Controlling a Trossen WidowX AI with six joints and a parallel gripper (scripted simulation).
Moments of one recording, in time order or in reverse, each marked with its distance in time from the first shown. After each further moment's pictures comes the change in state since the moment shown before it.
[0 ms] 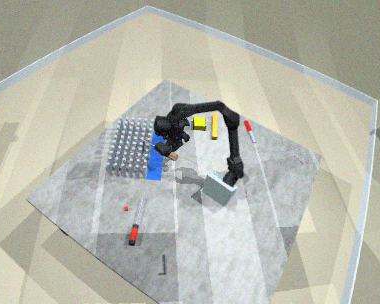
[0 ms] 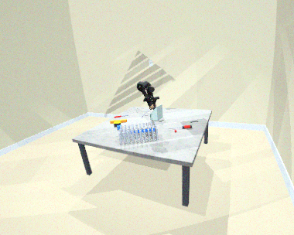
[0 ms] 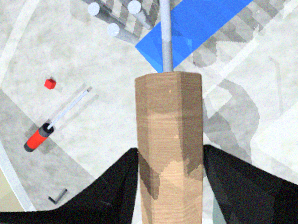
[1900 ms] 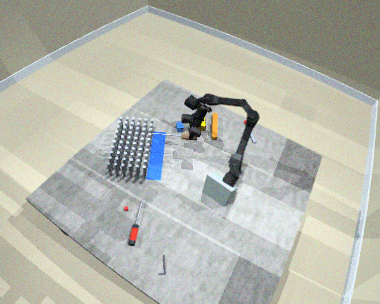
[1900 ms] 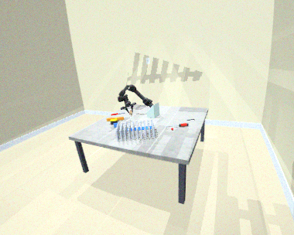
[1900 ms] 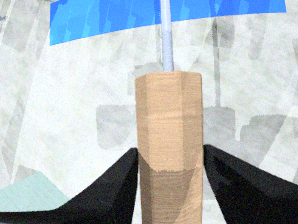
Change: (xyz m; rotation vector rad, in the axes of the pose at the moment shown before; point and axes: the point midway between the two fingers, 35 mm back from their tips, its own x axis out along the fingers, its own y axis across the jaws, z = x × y) arm 0.059 -0.258 0.062 -0.660 -0.054 0.164
